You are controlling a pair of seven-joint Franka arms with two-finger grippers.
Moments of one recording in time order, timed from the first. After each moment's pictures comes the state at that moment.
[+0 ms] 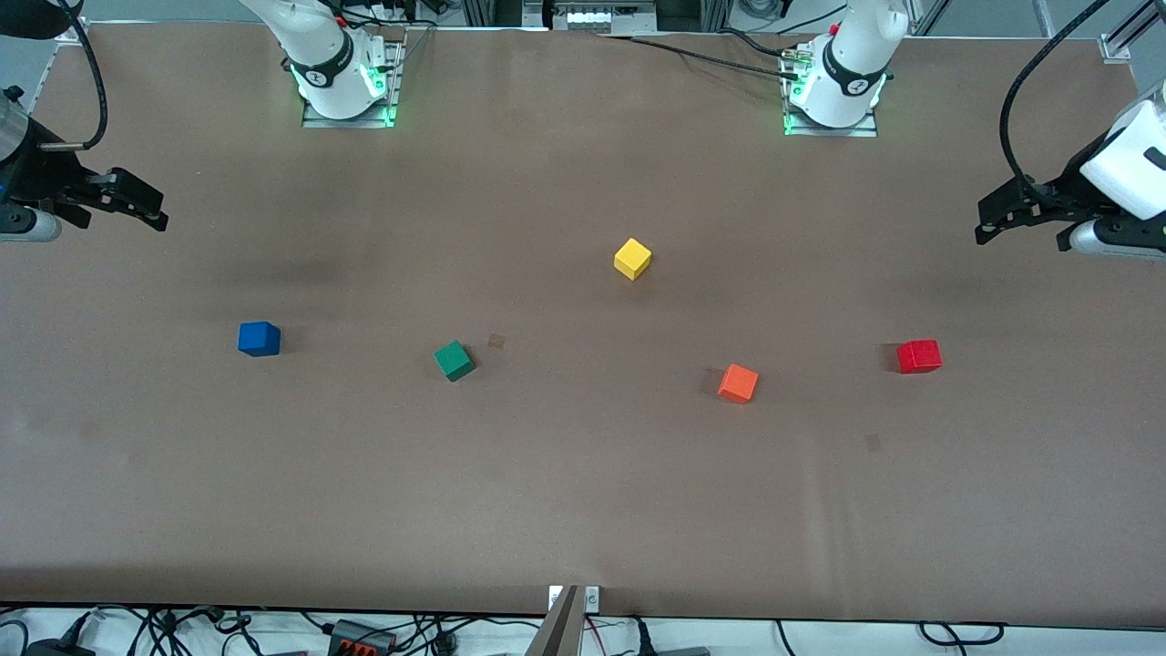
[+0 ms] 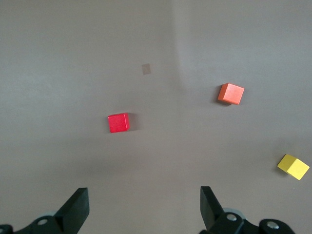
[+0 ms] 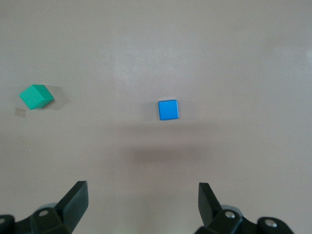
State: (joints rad) left arm -0.01 0.00 -0.01 -1.64 -0.01 1.64 0.05; right arm -0.01 -0.07 -0.01 -1.77 -0.03 1.70 -0.01
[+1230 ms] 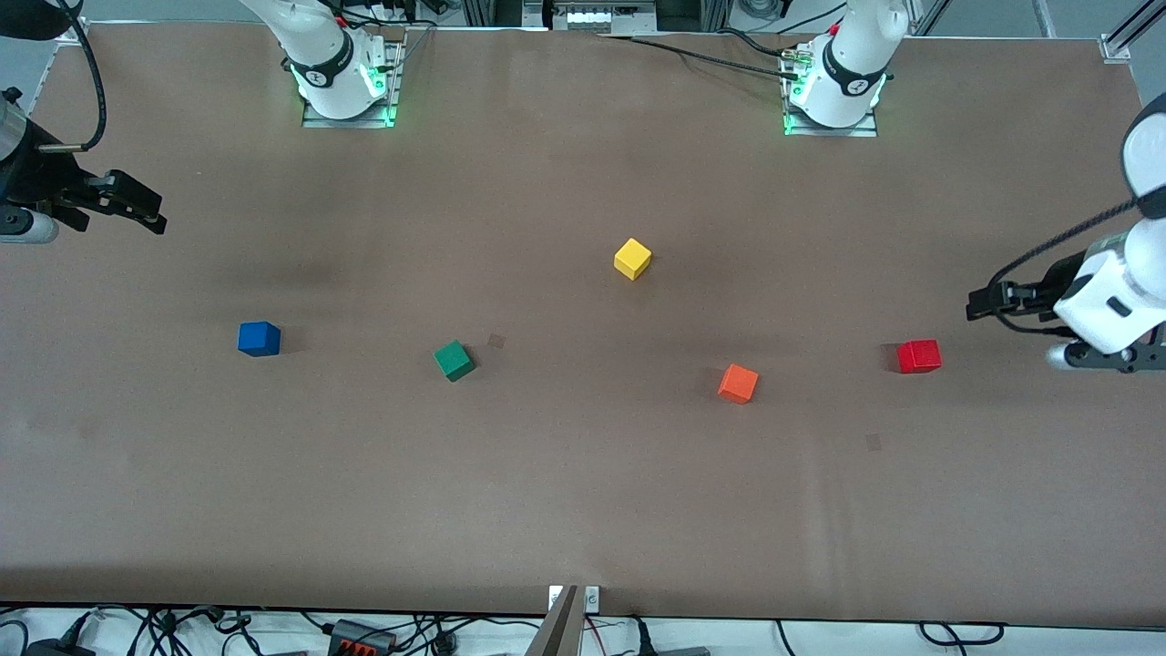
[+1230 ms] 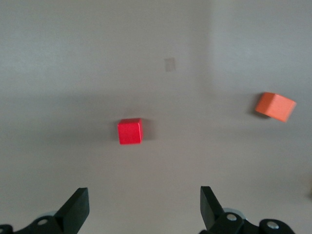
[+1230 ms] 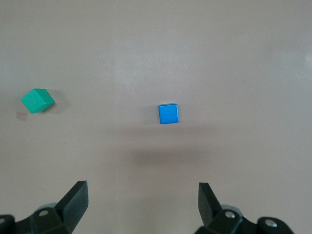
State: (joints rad) left arm 0.04 0.28 0.02 -1.57 0.00 1.74 0.05; right arm -0.01 -0.07 -0.01 -1.77 -0.03 1.71 -0.01
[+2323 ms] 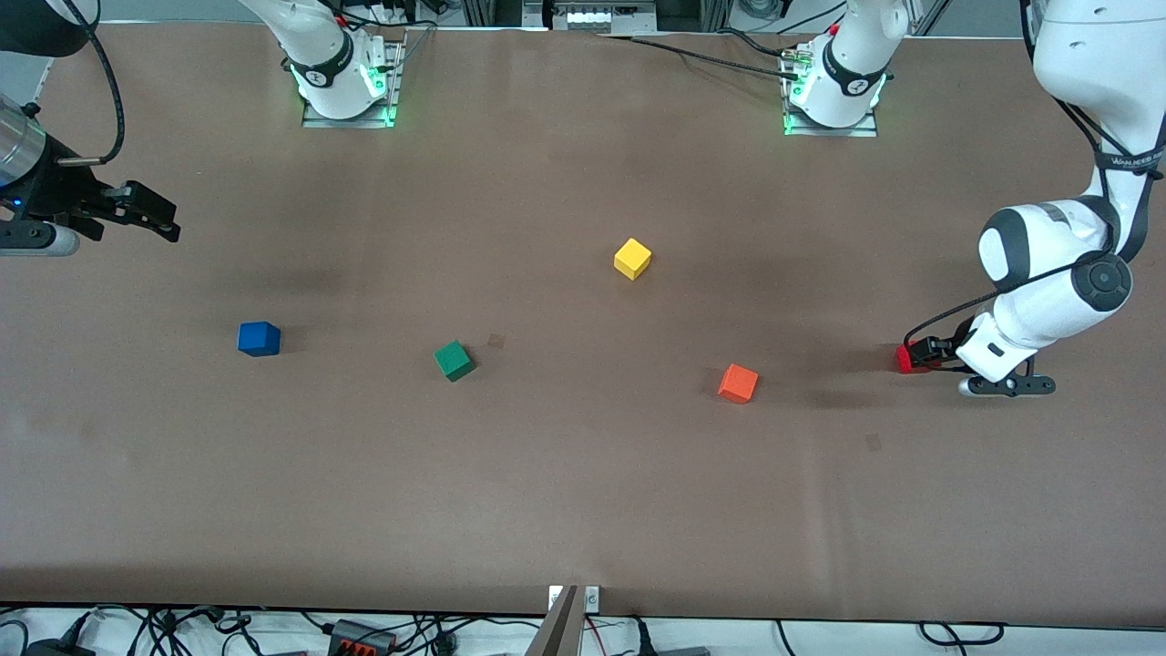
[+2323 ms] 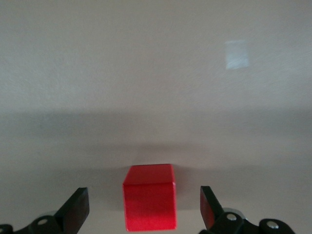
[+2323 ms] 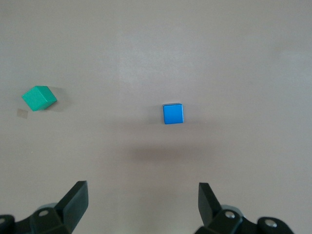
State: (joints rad) left arm 0.13 0.45 0.02 -2.02 0.00 2.48 0.13; right arm 0.01 -0.03 -0.01 -1.76 -0.03 1.71 -0.01
